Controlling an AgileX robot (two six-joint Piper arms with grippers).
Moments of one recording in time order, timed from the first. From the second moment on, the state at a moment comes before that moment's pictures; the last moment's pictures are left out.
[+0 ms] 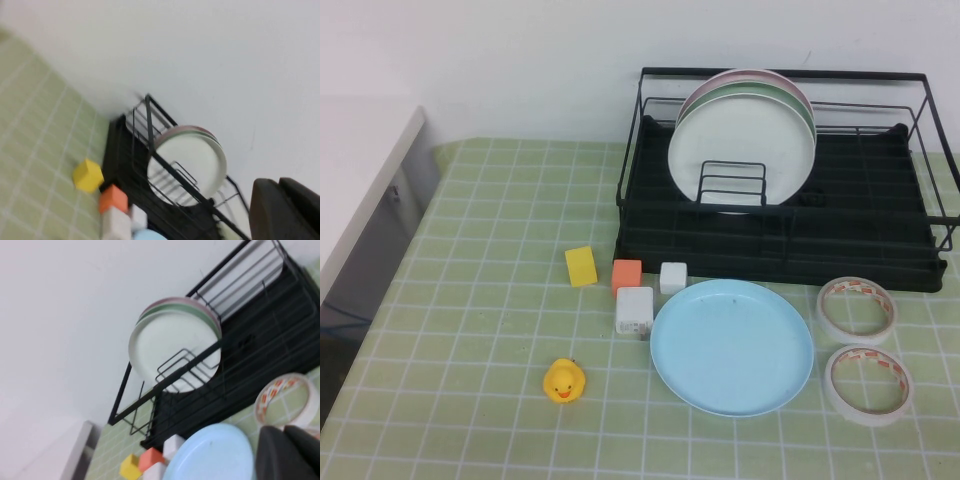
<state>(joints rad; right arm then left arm) -0.08 -0.01 0.03 0.93 0.31 -0.12 -0.04 0.02 -0.10 -1.13 0.26 0.22</state>
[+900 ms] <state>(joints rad) -0.08 -0.01 0.03 0.94 0.35 -0.35 -0.44 1.28 -0.94 -0.38 0.62 0.34</state>
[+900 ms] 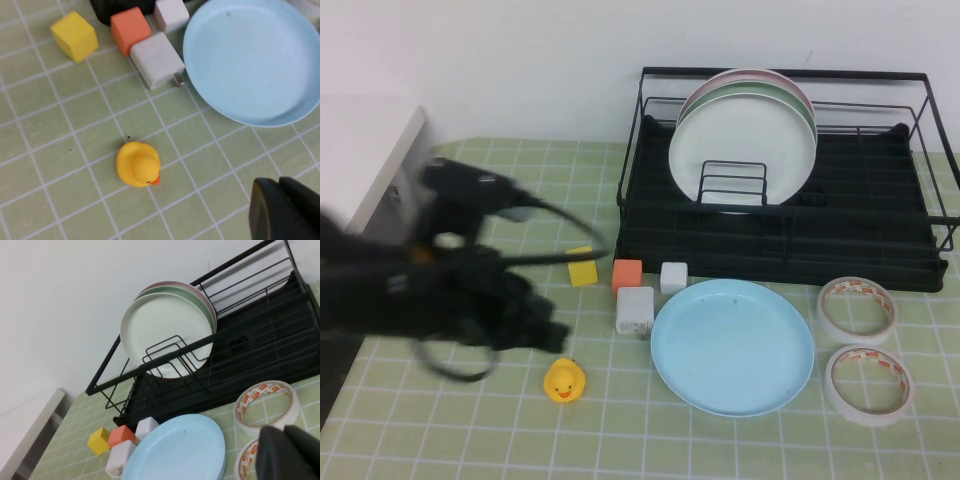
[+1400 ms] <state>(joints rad) -0.08 -0.01 0.03 0.96 0.40 -0.36 -0.55 1.91 -1.38 -0.25 0.79 0.00</state>
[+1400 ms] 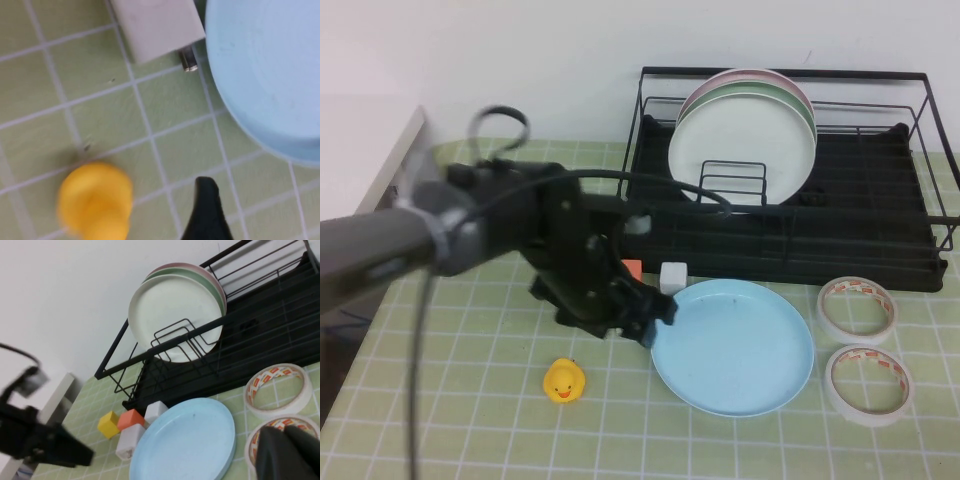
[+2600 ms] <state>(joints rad) -0.08 -0.01 0.03 0.96 0.42 -0.38 -0.61 2.21 -1.51 -0.37 0.61 0.02</state>
